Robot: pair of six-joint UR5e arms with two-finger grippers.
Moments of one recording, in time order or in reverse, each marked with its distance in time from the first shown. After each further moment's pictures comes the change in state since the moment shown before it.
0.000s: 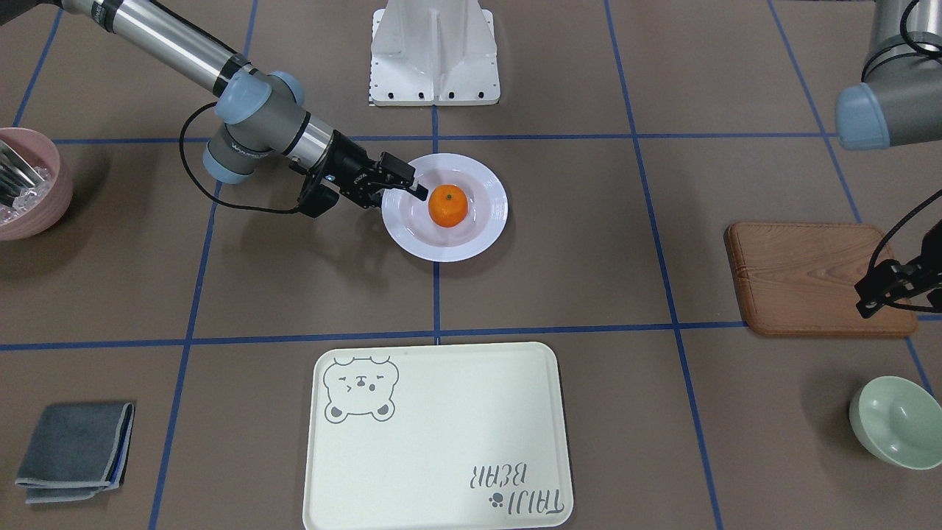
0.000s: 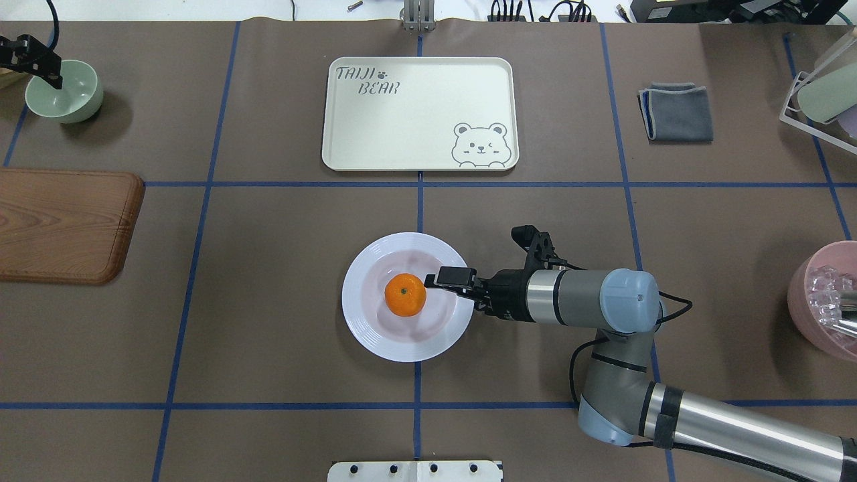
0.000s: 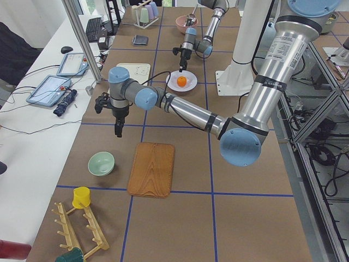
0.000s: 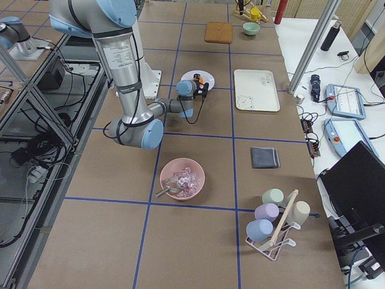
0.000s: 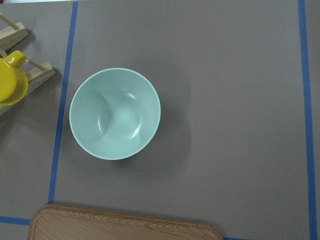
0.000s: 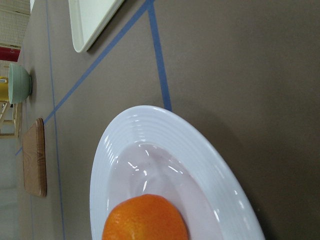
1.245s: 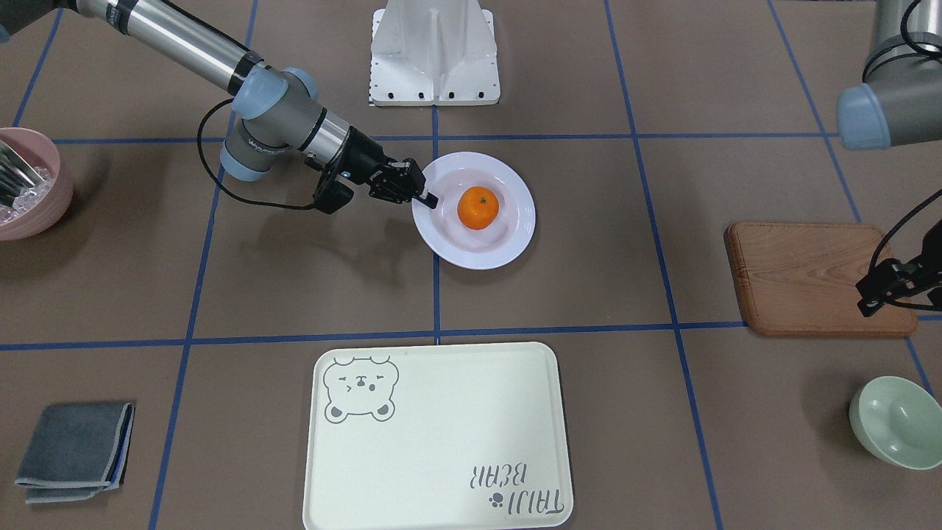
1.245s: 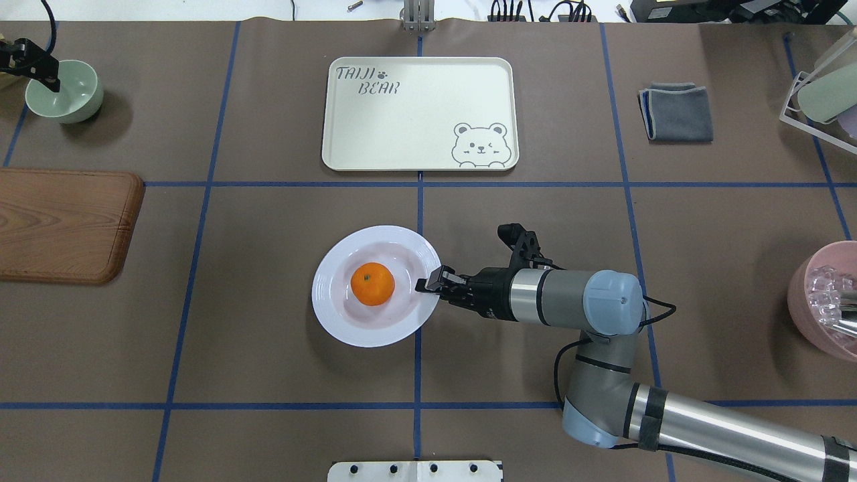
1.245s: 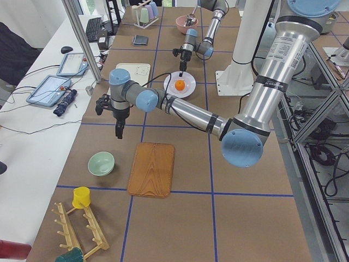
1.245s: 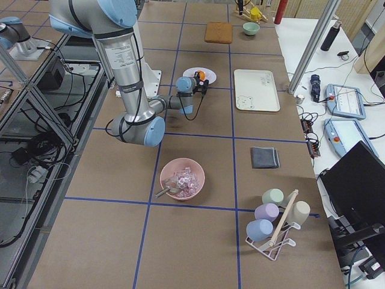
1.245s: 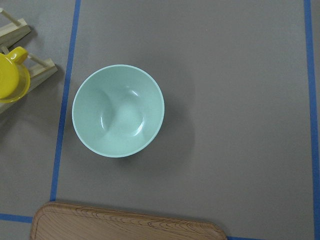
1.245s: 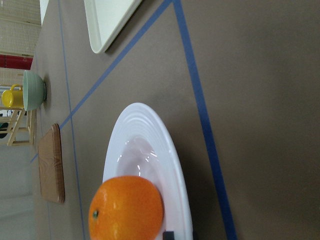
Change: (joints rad) left arm 0.000 0.016 -0.001 -0.019 0.001 -0.004; right arm -0.010 0.043 -0.002 -0.003 -0.036 0.040
